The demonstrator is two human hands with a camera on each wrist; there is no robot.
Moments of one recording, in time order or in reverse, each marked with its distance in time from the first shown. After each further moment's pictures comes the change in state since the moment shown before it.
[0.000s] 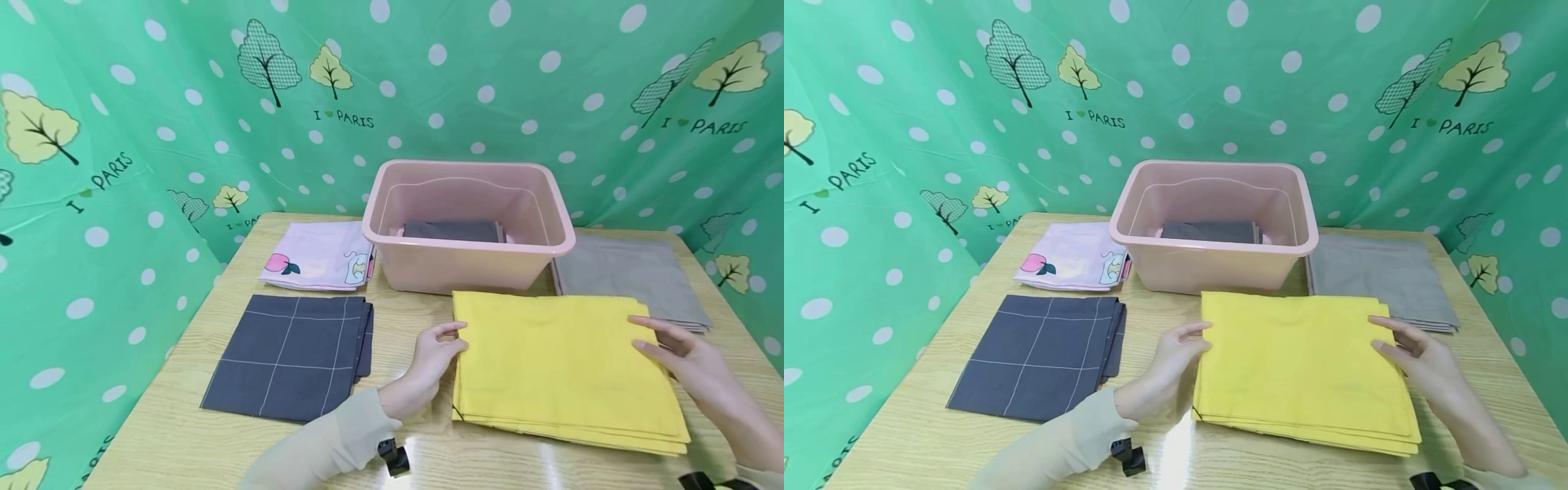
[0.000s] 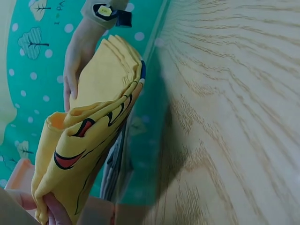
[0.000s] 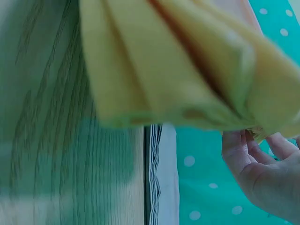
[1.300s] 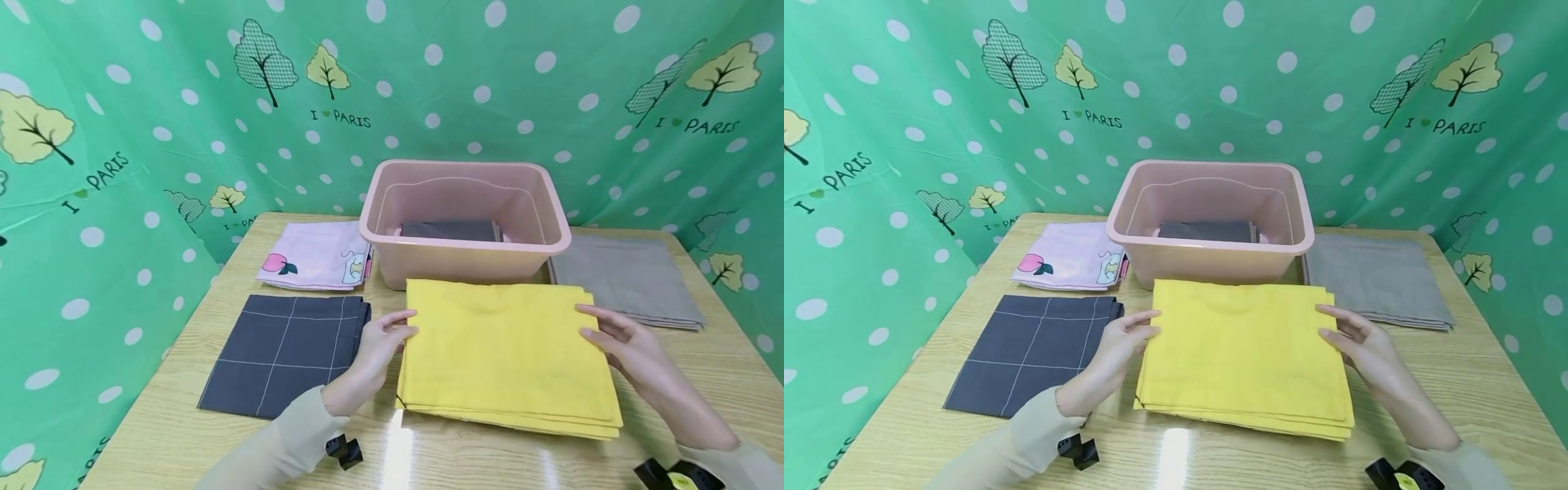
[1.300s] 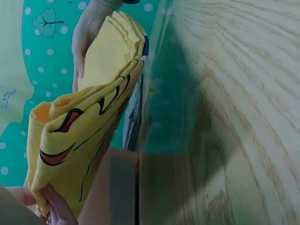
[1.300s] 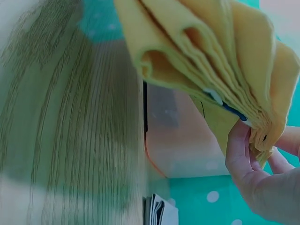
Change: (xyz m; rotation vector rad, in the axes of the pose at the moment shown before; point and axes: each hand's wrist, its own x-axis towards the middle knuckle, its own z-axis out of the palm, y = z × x) left_hand -0.007 0.029 -0.064 0.029 0.098 -0.007; right_hand 0.007 -0.044 0.037 0.203 -0.100 -0.003
